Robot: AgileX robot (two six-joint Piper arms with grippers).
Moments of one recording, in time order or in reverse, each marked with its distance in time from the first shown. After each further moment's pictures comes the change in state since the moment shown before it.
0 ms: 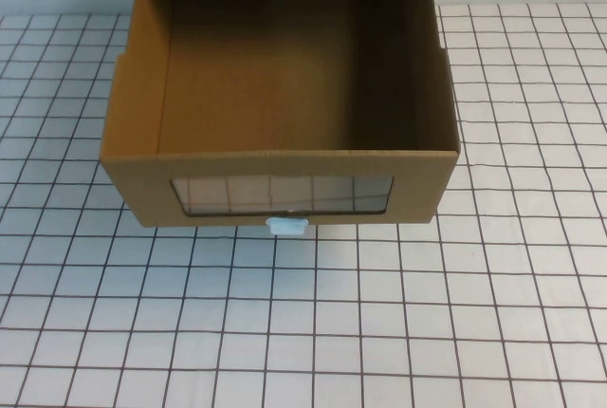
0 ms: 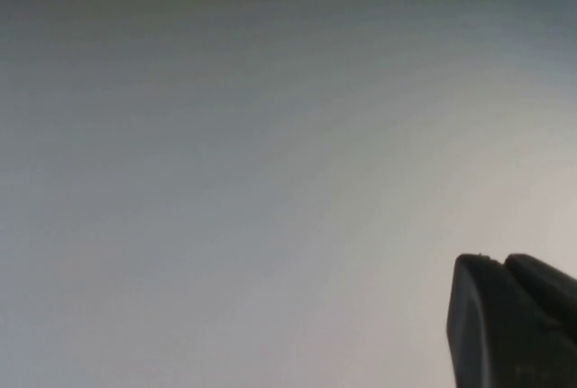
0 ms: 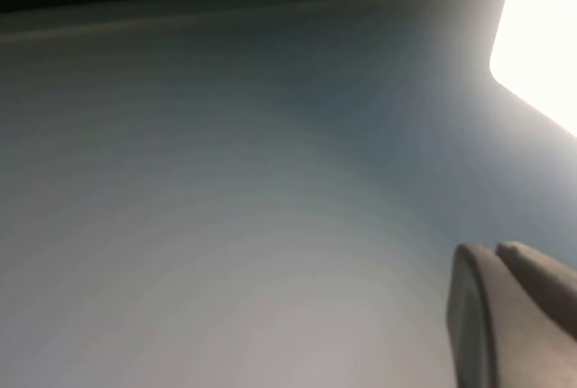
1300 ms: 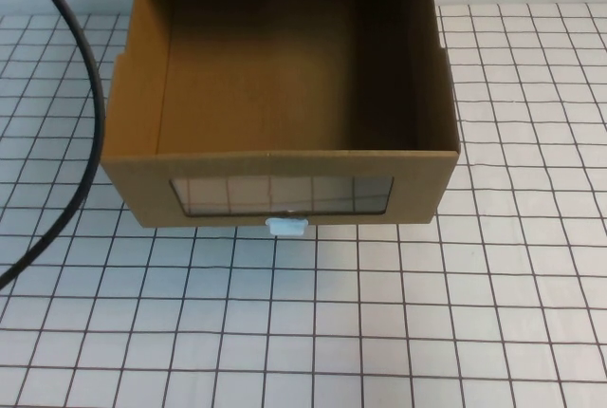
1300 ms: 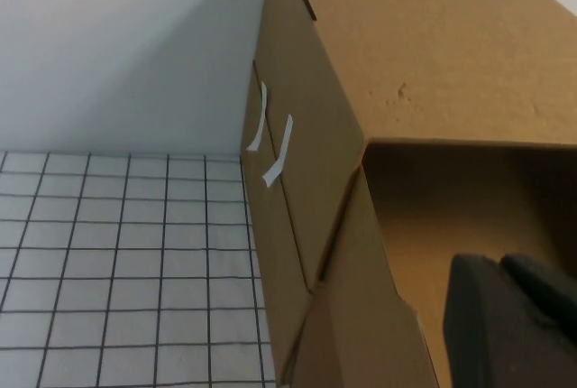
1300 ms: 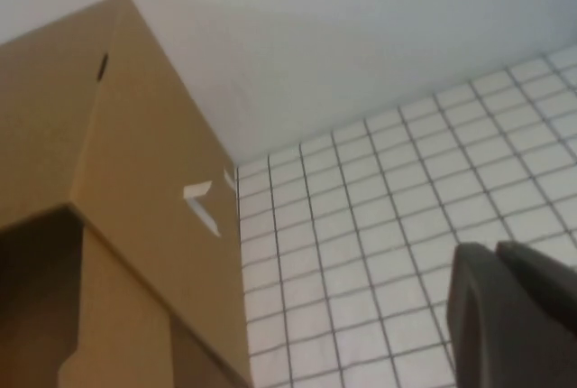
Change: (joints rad) right arm 0.005 0.822 -0.598 0.027 1.101 0.263; left arm -0.050 0.938 -0.790 -0.329 1.087 0.147
